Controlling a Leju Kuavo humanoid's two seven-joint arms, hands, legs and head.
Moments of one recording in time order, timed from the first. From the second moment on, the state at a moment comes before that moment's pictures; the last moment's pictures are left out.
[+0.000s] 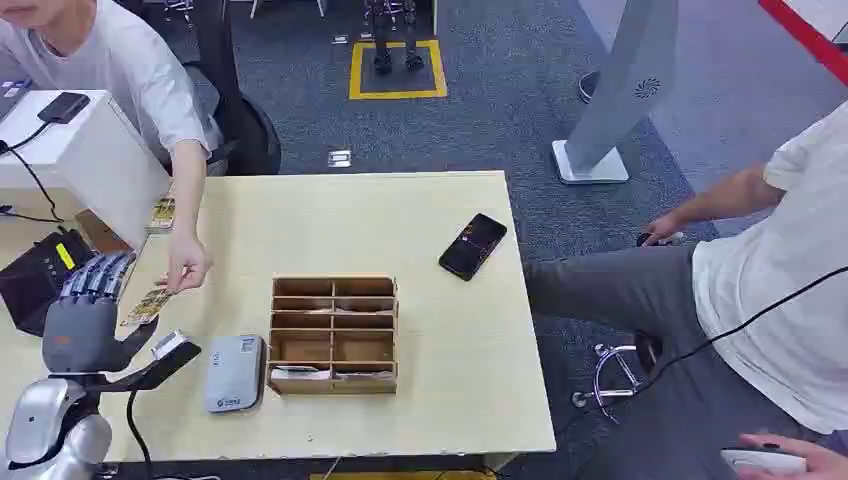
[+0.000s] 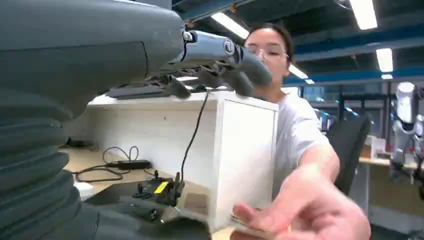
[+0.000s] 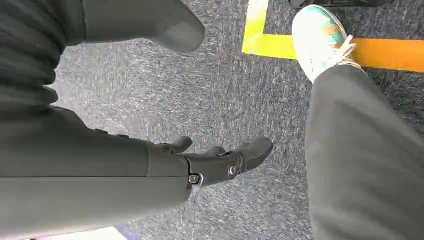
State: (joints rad) left arm -0.16 0.36 -0.03 -1.27 -0.96 0.54 -0.19; right arm -0.03 0.03 -1.20 -0.22 1.44 -0.04 -0.22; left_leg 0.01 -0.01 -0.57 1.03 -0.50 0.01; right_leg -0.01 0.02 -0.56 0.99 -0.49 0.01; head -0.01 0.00
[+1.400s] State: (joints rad) left arm -0.02 0.28 -0.02 -1.44 -0.42 0.07 -0.16; right arm -0.03 0.03 -1.25 -0.22 1.43 -0.04 -0.22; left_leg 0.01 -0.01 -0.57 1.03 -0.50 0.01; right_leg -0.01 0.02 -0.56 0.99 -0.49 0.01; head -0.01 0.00
